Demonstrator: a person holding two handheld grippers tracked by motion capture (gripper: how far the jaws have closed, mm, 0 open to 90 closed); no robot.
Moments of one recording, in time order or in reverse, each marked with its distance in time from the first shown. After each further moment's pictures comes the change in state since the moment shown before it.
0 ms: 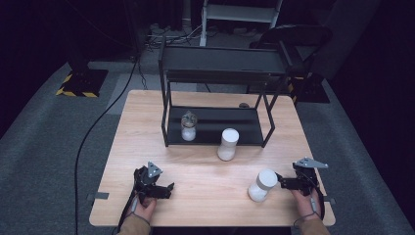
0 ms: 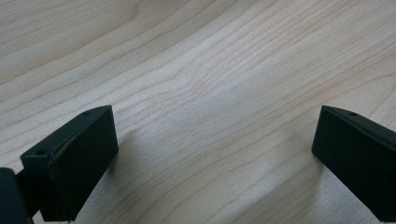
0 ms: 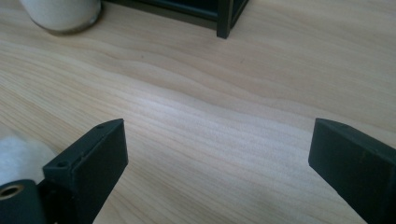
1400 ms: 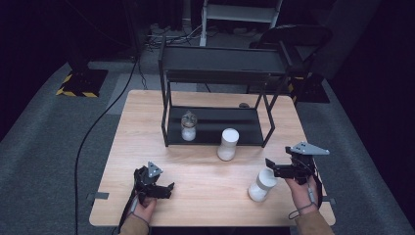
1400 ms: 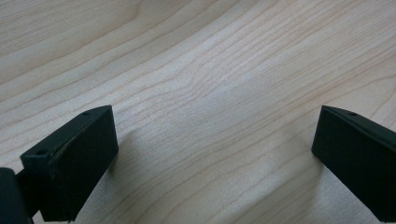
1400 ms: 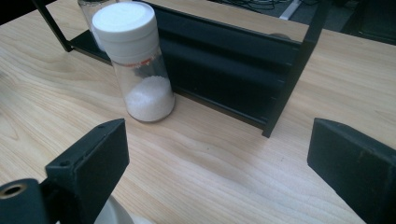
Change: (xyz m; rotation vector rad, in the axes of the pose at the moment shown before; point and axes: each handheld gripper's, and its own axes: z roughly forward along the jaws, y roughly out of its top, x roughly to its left) left arm -0.001 0.001 0.000 0.001 0.004 -0.002; right arm 0.044 0.068 -0.039 -0.108 0.052 -0.063
